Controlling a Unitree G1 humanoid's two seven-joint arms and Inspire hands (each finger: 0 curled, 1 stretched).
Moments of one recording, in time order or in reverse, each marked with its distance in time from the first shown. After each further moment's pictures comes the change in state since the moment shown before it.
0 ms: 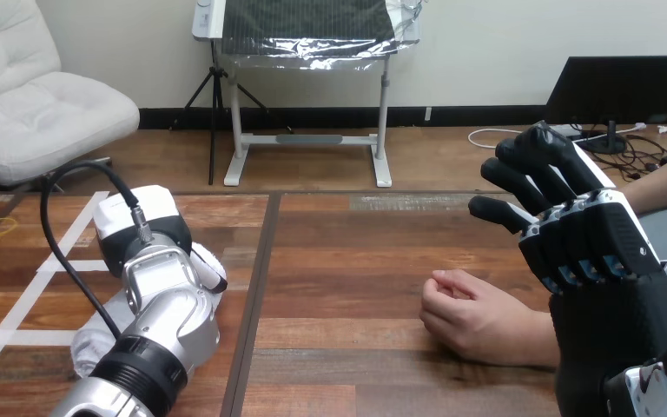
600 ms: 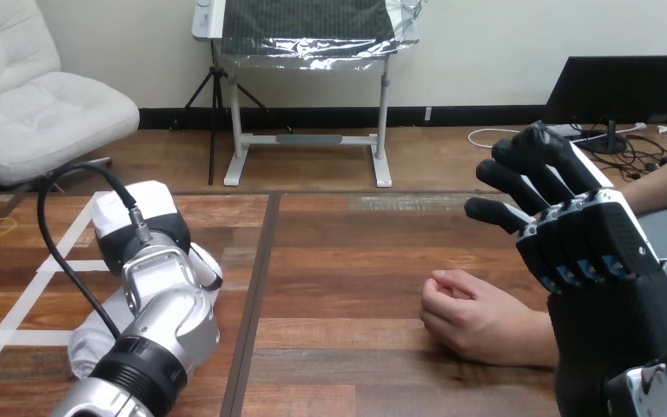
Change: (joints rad) left arm 0.002 -0.001 0.007 -0.003 -0.034 -0.001 0.067; right arm -0.005 -0.002 -0.002 0.000 0.016 0.000 0.017
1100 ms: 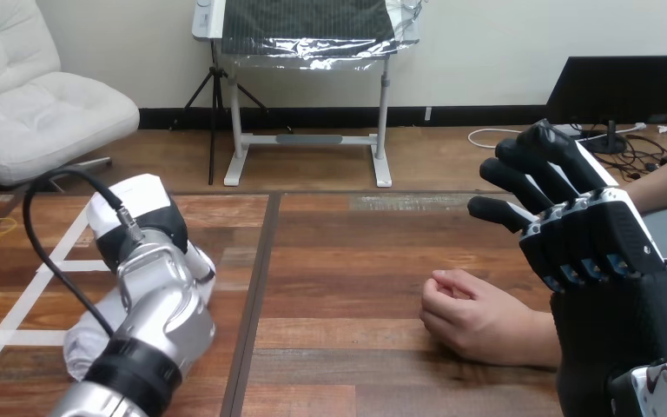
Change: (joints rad) left arm 0.023 -0.002 0.071 -0.045 -0.084 -0.037 0.080; right arm -0.001 0.000 -0.004 0.000 0.010 0.000 0.002
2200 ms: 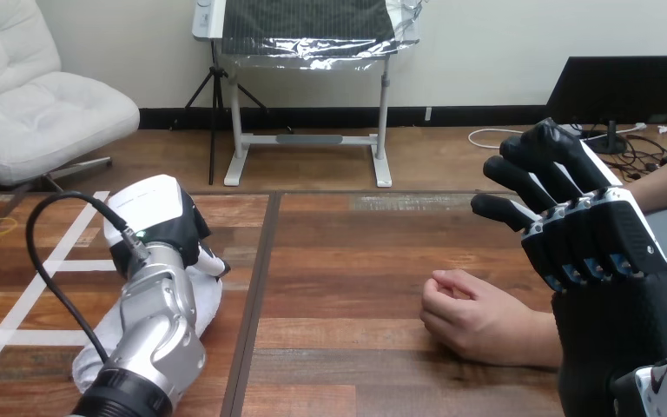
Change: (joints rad) left arm 0.097 0.008 0.031 -0.068 -0.037 -0.158 0.123; right arm 0.000 -0.001 -0.002 0.000 0.011 0.000 0.007
